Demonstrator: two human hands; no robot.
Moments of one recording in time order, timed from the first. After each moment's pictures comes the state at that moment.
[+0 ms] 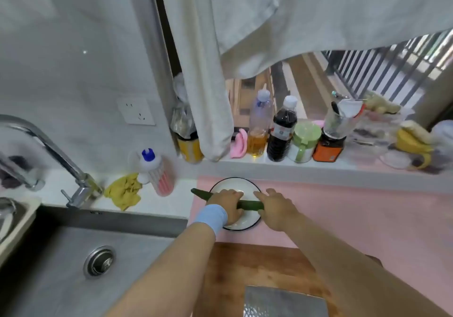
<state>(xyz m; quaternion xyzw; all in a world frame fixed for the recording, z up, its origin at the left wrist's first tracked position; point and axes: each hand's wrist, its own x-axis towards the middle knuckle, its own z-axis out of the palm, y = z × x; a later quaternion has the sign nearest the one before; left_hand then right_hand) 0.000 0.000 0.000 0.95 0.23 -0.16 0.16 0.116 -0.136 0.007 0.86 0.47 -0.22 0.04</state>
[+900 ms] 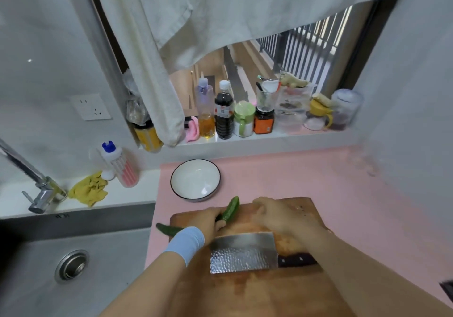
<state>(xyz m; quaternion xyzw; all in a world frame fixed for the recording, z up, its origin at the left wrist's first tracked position) -0.084 -0.143 -0.010 0.93 0.19 -0.10 0.31 0.054 -0.329 0.029 0.86 0.30 -0.33 -0.24</state>
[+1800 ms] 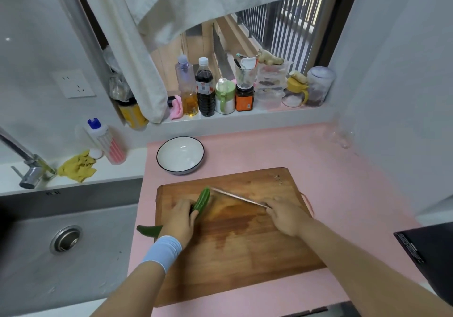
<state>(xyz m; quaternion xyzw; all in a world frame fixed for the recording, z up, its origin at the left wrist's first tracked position) -0.170 -0.196 -0.029 0.91 0.27 0.08 0.30 0.029 -0.451 -0.019 0.88 0.40 -0.21 -0.12</state>
